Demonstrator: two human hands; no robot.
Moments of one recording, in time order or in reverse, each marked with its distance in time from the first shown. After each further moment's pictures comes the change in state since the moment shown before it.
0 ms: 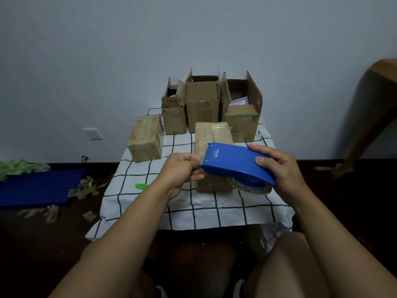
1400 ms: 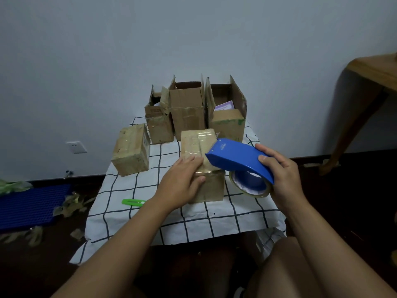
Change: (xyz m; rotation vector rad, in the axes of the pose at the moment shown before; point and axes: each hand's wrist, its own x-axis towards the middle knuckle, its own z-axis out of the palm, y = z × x) left_hand 0.040 -0.032 0.004 1.102 -0.044 0.770; right_hand 0.003 0.008 -0.011 0.155 0.349 0.004
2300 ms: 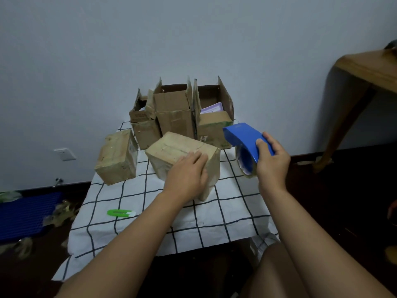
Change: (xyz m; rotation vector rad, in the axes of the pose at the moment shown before) left_hand 0.055 0.039 0.022 0.192 0.004 -0.016; right_hand 0.060 0.021 -0.002 -0.010 0.470 -0.059
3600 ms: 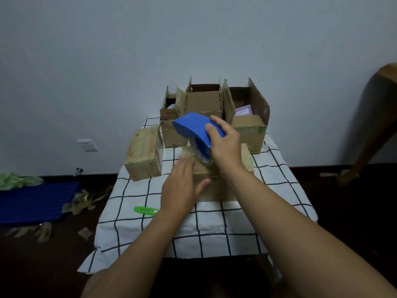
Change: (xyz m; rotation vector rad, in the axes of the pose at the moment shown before) left_hand -0.047 -0.084 0.005 -0.065 0.229 -0.208; right_hand -0.062 -0.009 0.169 -0.117 -0.461 -0.057
